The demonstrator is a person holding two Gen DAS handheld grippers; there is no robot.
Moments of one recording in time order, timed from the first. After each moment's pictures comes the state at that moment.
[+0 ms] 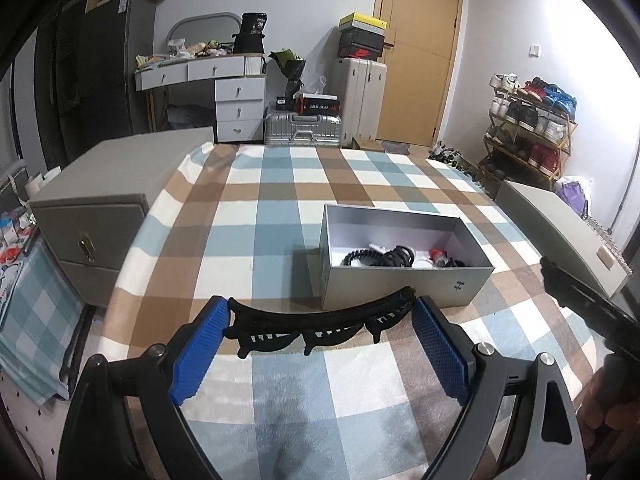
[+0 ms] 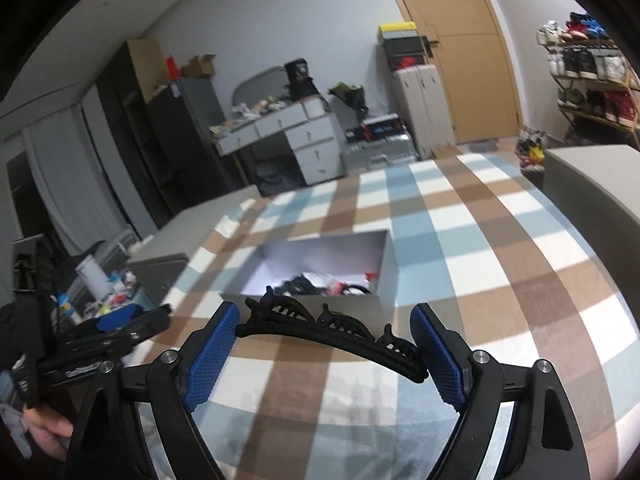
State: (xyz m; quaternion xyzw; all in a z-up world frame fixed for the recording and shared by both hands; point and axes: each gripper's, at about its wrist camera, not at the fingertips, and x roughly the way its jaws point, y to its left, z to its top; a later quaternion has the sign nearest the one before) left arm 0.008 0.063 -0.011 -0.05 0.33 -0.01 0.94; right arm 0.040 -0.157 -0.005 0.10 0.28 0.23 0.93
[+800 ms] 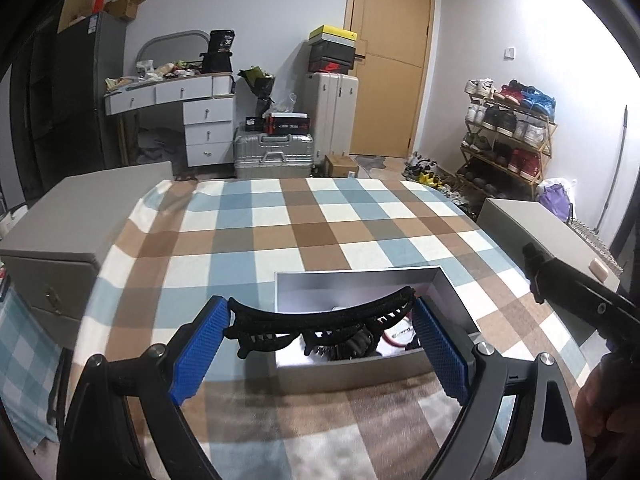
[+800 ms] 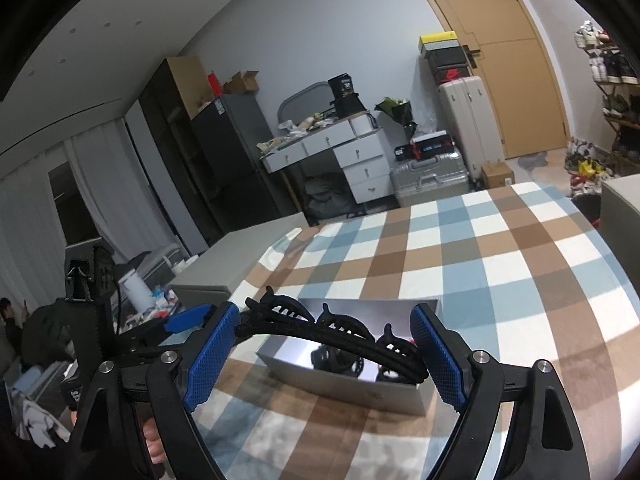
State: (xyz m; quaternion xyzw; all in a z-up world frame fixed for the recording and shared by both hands) left arm 0.069 0.040 0.001 -0.03 0.30 -0.06 0.95; right arm 0.095 -0.151 0.022 0.12 0.25 0.32 0.91
